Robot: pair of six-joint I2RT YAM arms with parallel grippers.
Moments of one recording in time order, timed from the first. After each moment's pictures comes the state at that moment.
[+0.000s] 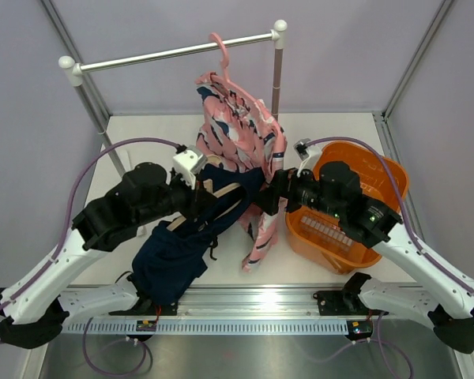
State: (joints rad) left arm -0.84 0.91 1.28 -0.78 0.02 -0.21; right arm 0.74 0.94 1.05 -0.40 -0.18 0.55
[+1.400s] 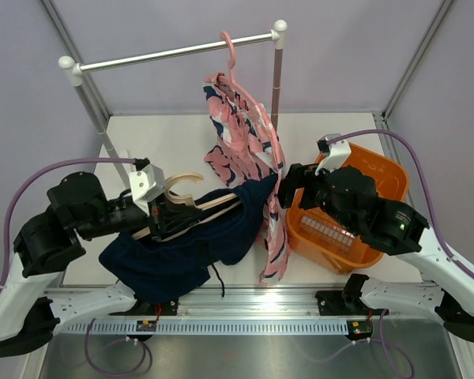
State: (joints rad) left arm -0.94 0.80 1.49 -0.85 0.32 0.01; right arm 0.99 0.95 1.31 -0.71 0.43 0.52
